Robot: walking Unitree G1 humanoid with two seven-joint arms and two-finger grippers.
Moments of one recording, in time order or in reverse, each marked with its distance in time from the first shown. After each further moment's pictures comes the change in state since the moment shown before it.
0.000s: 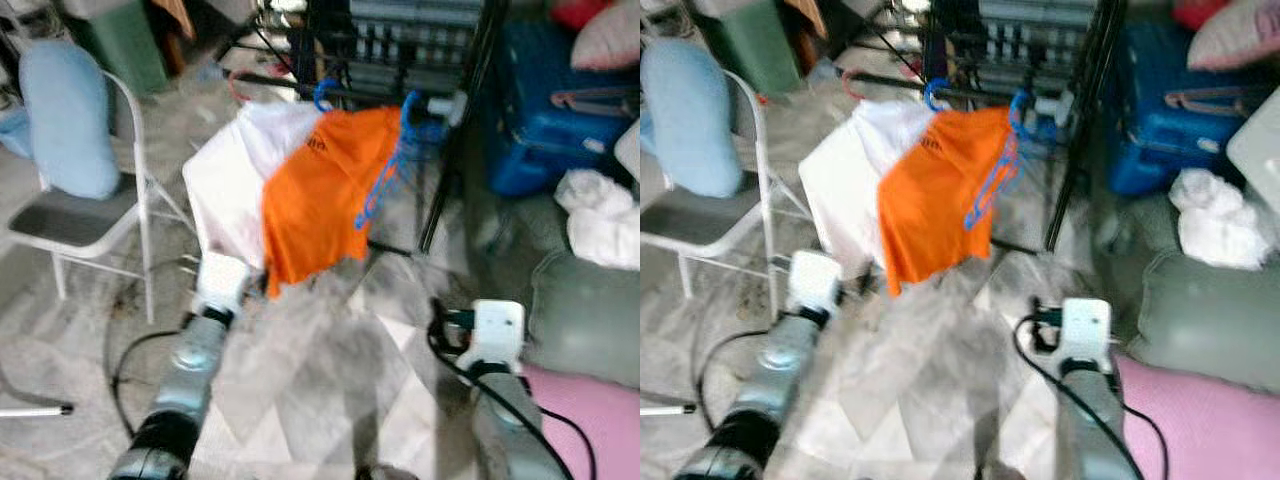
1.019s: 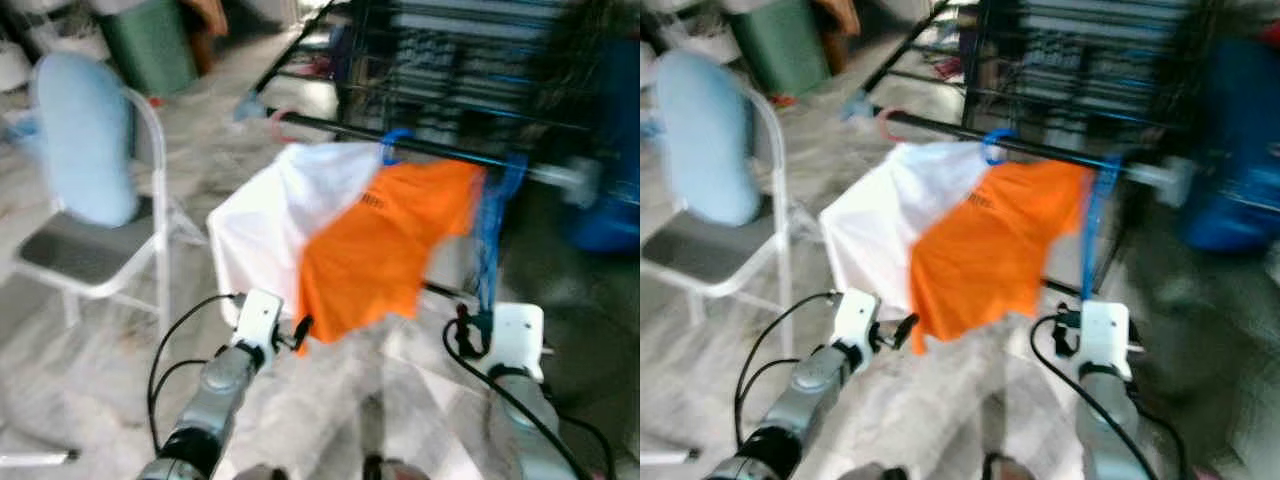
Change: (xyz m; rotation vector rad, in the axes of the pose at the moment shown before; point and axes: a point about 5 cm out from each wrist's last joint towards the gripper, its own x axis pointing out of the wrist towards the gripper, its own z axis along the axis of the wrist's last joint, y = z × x) left arm -0.020 -0.052 -0.053 -0.117 0.313 -0.321; right arm -0.004 -0.024 -0.004 -0.080 0.074 -0.162
